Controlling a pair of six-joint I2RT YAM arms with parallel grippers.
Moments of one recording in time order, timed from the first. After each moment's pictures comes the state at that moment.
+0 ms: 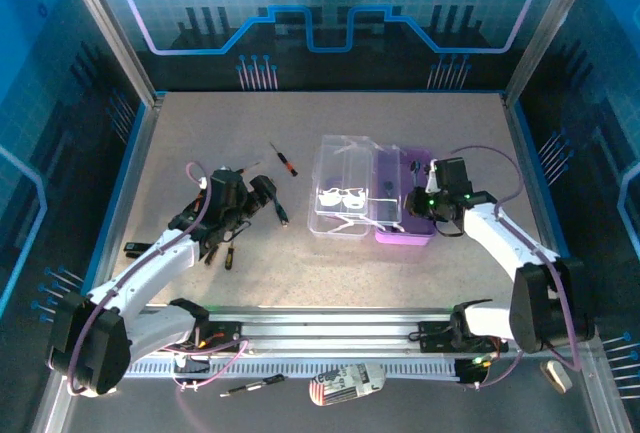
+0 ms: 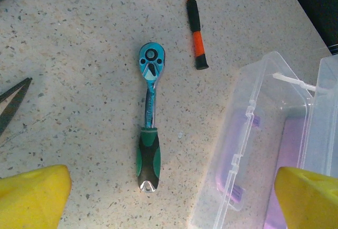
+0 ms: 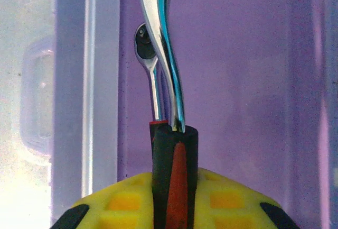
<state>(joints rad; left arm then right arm) -0.35 1.09 0.64 -0.29 -0.06 -1.00 0.16 1.30 0.74 -0.42 -0.21 0.42</state>
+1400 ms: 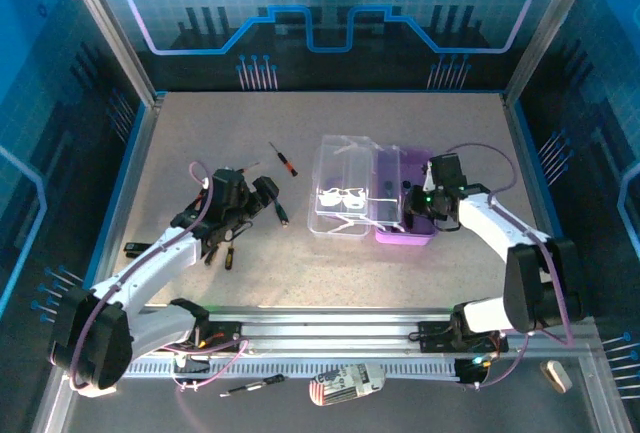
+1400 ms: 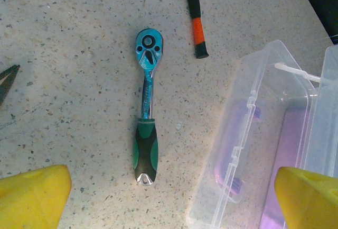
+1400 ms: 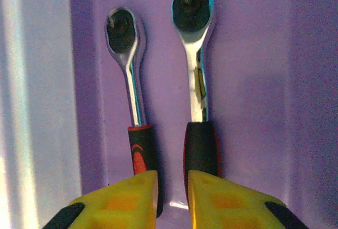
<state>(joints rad) -0.35 1.11 0.65 -0.28 -0.02 -1.01 0.16 1.38 0.79 -0.46 -0.17 0.43</state>
